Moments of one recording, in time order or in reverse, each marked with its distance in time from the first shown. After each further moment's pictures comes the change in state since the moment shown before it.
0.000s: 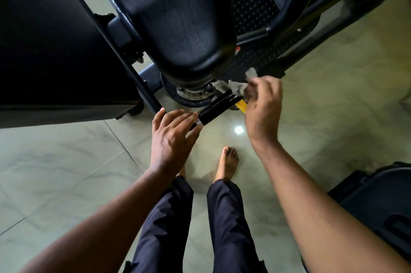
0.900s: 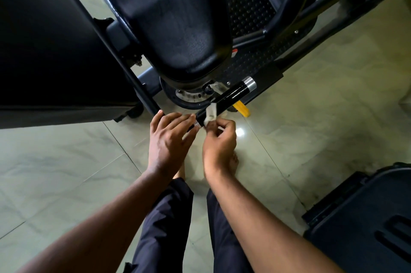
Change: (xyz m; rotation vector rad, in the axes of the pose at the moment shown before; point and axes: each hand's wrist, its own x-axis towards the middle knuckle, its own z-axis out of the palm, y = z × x) left_hand -0.002 -0.002 -0.002 -0.023 0.011 0.020; right_hand -0.067 -0.069 0.022 0.458 -0.107 0.871
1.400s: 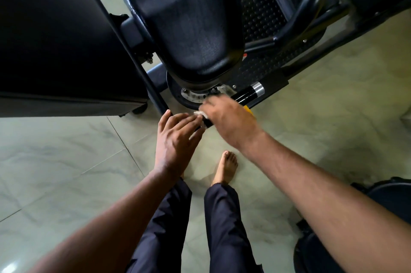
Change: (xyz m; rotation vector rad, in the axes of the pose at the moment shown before) left_hand -0.002 0.003 0.006 0.003 0.054 -0.014; right_hand 0.057 -0.057 -0.022 -1.100 -0.656 -1.242
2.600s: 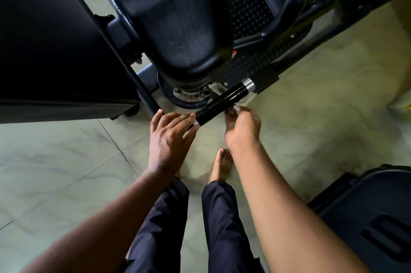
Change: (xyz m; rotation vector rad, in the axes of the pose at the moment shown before) left_hand 0.002 0.003 -0.005 -0.025 -0.053 -0.022; right_hand -0.005 0.012 0.034 1.932 1.058 1.406
